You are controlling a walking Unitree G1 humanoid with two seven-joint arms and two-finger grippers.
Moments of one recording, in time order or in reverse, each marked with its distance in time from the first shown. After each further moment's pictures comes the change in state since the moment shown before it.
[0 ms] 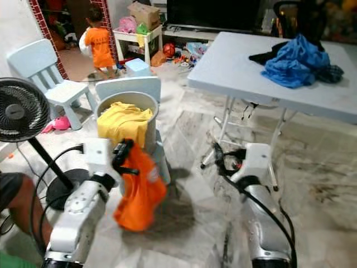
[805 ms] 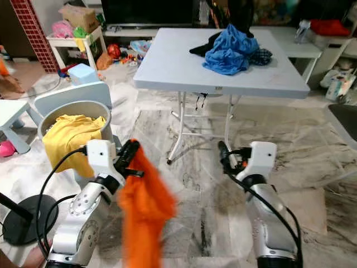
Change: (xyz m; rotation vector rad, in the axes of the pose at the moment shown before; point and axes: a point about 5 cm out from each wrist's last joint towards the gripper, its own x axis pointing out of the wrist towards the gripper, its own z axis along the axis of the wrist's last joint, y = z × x) left arm 0.000 -0.008 -0.001 -0.057 -0.004 -0.056; right arm 0.000 -0.009 0.003 -0.015 -0.005 -0.023
